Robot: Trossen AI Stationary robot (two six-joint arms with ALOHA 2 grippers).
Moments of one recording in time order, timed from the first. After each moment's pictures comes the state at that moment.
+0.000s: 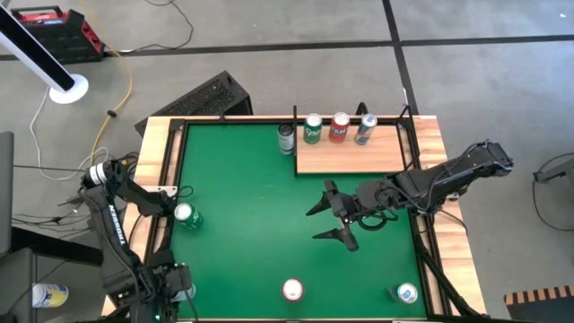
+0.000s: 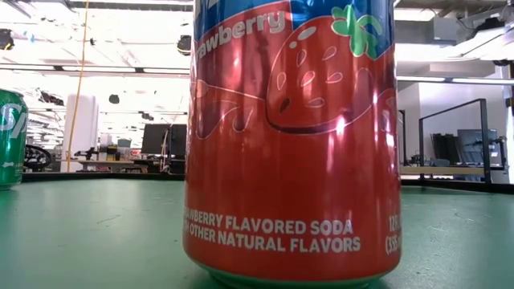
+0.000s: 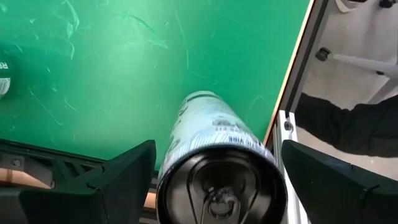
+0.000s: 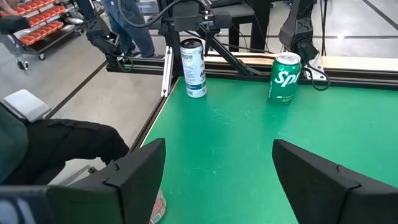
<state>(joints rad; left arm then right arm) -1.15 1.56 1.33 -1.12 -0.11 -1.42 0.32 1.28 1.11 -0.17 0.03 0.12</state>
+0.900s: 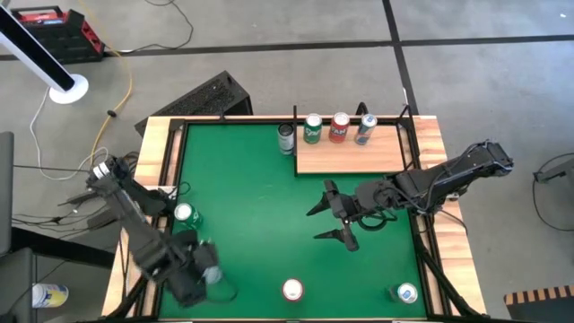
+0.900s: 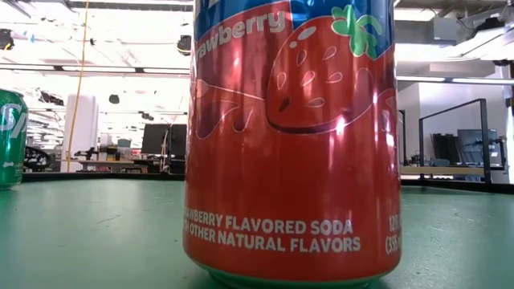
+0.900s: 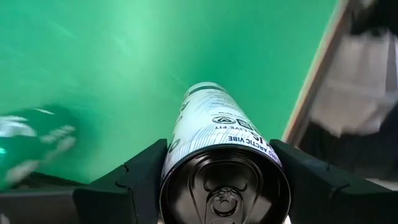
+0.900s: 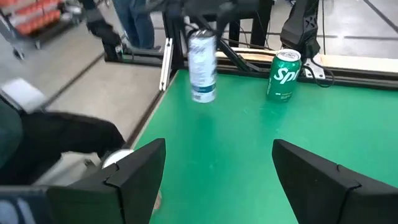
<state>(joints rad) -0.82 1.56 1.51 -1.27 -0.10 -1.17 0.32 1.28 1.11 -0.19 0.03 0.09</state>
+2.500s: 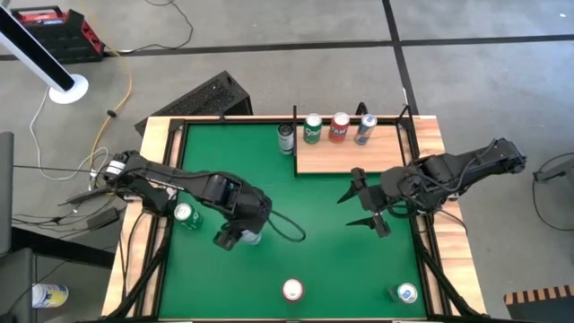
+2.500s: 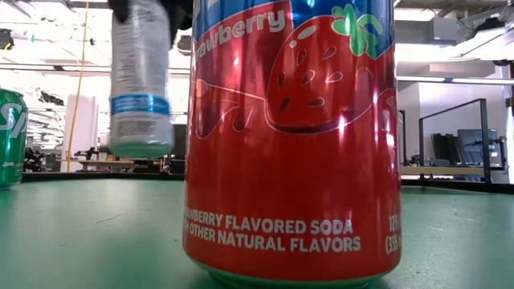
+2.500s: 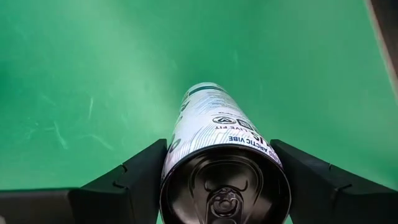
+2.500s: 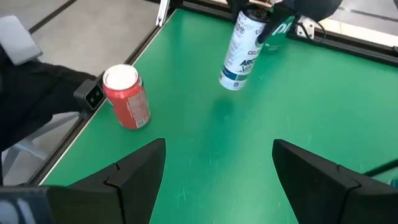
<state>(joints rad) -0.25 1.64 1.57 -1.19 0.08 0.21 0.30 1.06 1.11 -0.62 0.03 -0.07</state>
